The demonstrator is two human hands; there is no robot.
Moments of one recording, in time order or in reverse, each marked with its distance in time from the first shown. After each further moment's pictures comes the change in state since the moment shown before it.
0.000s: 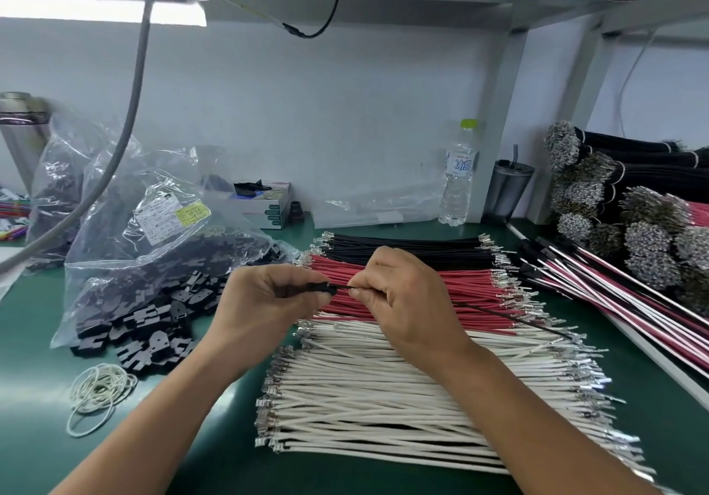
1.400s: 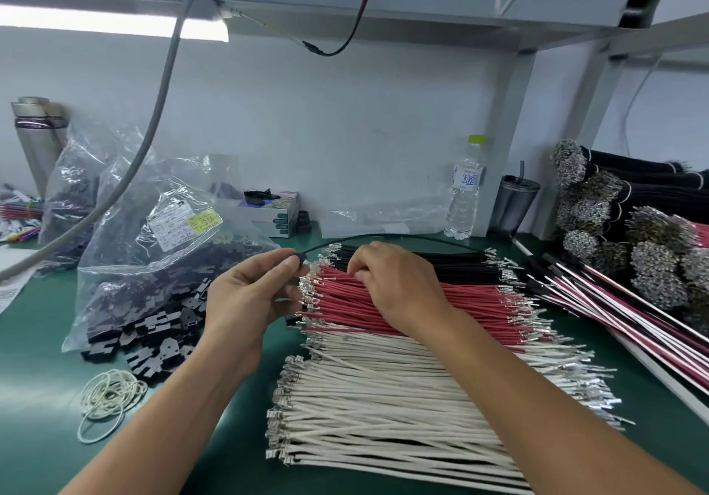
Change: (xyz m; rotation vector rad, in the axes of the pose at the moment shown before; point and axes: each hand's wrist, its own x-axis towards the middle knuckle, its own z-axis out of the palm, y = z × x) left_hand 0.016 -0.008 -0.012 -0.517 0.255 -0.171; right_hand 0.046 0.023 0.022 -0.227 -0.228 0.136
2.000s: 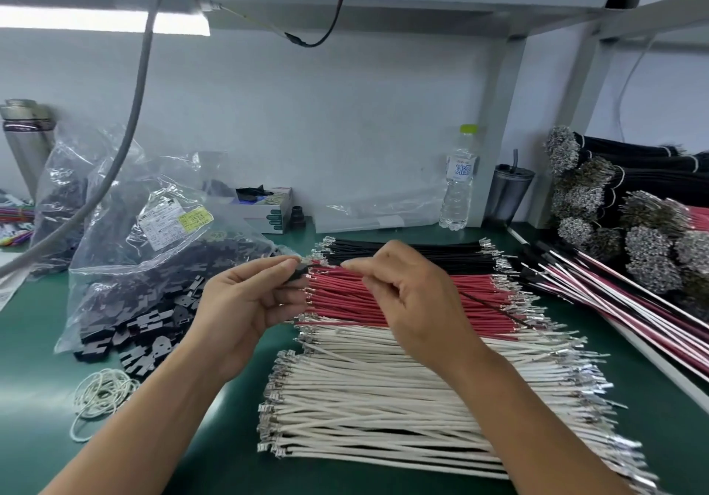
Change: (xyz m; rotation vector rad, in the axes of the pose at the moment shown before) left_hand -0.005 0.005 -0.004 0.022 -0.156 -0.115; right_hand -0.055 -0.012 -0.026 0.326 0.235 -0.084
